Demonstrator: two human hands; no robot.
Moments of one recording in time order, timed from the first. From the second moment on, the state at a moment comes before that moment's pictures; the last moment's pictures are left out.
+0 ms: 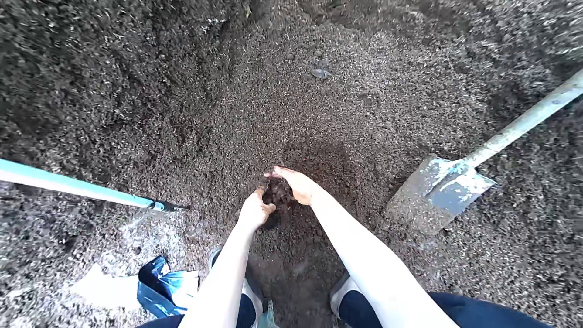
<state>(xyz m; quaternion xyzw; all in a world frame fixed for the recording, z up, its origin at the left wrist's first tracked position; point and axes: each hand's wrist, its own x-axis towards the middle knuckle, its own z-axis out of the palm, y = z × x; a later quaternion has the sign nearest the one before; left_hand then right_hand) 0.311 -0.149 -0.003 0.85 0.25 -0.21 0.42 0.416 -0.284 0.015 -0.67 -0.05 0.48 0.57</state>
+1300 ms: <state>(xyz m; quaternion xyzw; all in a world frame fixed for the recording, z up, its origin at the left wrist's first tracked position) 0.220 -0.156 0.106 0.84 0.29 -0.20 0.41 0.146 -0.104 0.258 -0.56 -0.71 0.28 0.32</state>
